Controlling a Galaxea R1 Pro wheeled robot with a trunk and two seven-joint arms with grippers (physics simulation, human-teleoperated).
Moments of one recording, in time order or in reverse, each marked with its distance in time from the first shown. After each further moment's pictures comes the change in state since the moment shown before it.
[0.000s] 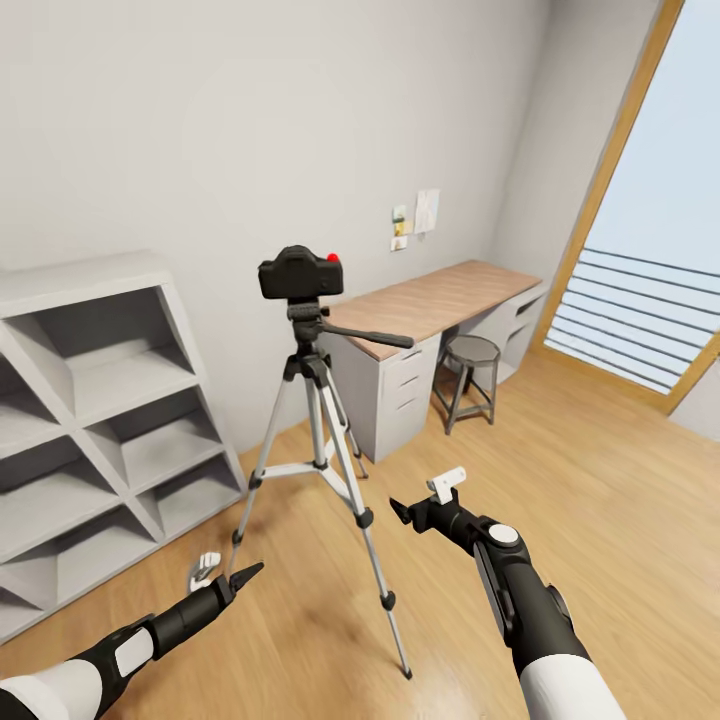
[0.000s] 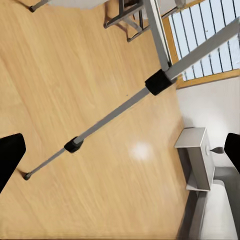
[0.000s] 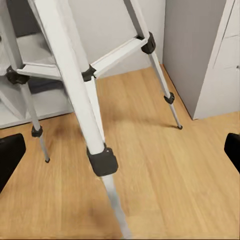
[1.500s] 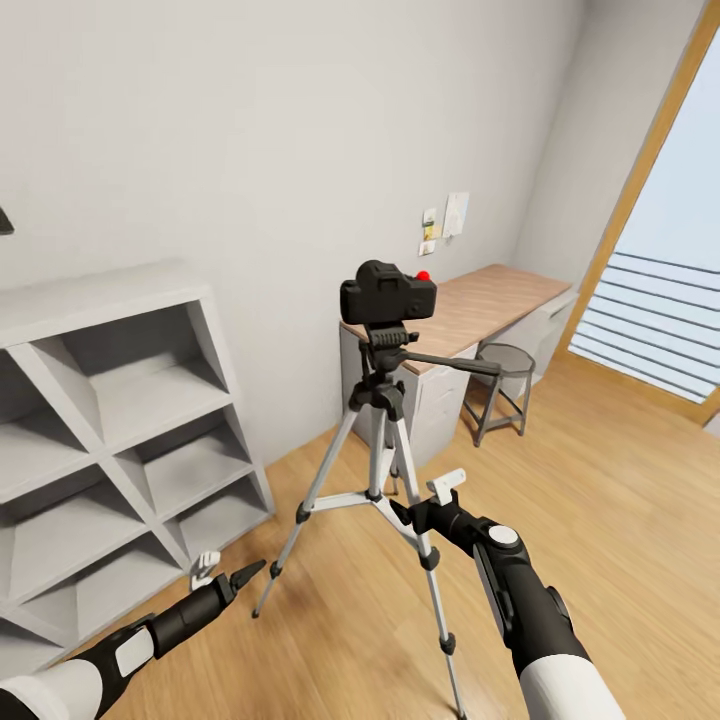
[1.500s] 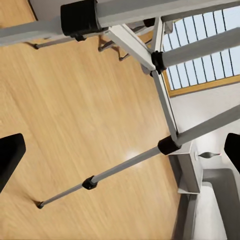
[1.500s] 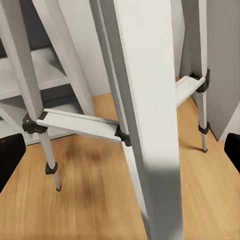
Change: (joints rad) left arm 0.000 -0.001 0.000 -0.001 -0.001 -0.007 -0.074; right arm 0.000 0.000 -0.002 0.010 -0.003 -0.004 -0.001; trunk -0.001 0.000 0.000
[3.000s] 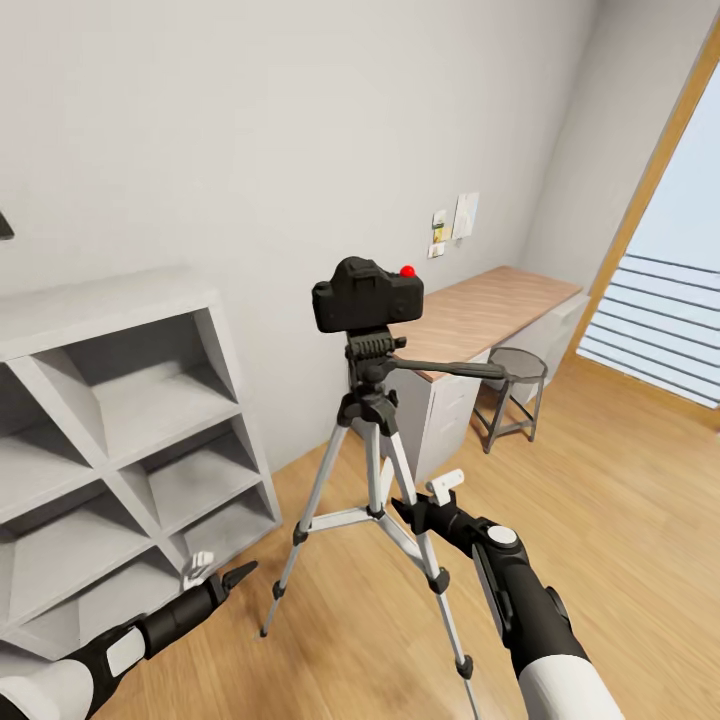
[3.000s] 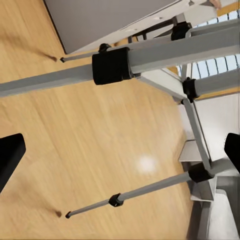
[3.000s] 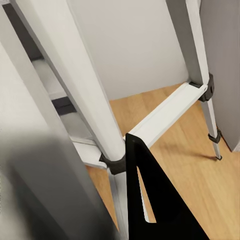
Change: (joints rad) left arm 0.000 0.024 0.000 -0.003 -0.003 -0.001 0.035; right arm 0.000 0.002 0.005 0.001 -0.016 0.006 0.009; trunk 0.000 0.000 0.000
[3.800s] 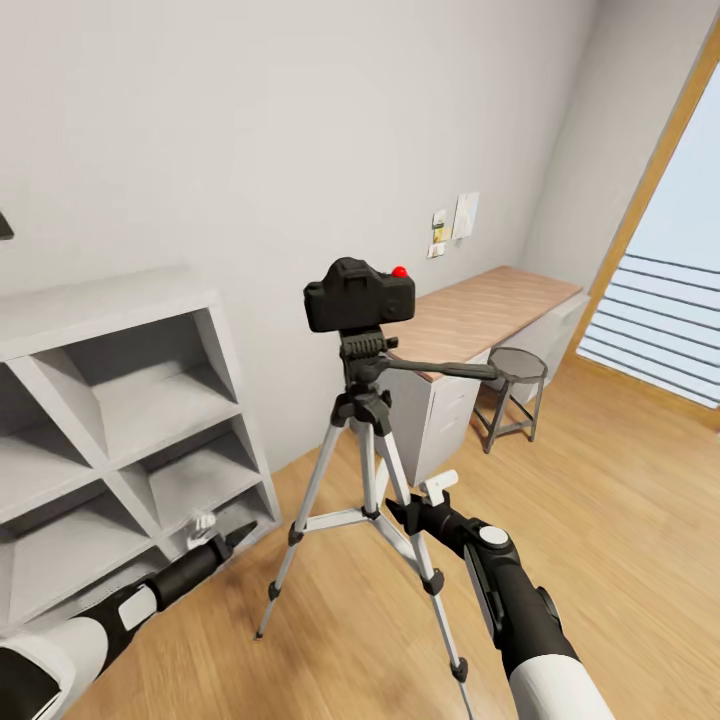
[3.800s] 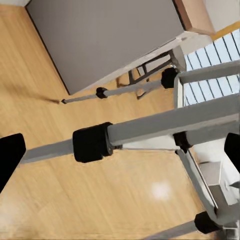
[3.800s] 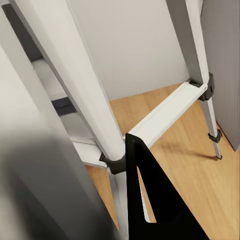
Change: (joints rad) left arm -0.099 -0.005 0.035 0.003 -0.008 -0.074 0.066; right arm -0.001 0.030 -0.003 0.007 0.019 0.002 -0.020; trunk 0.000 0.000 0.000
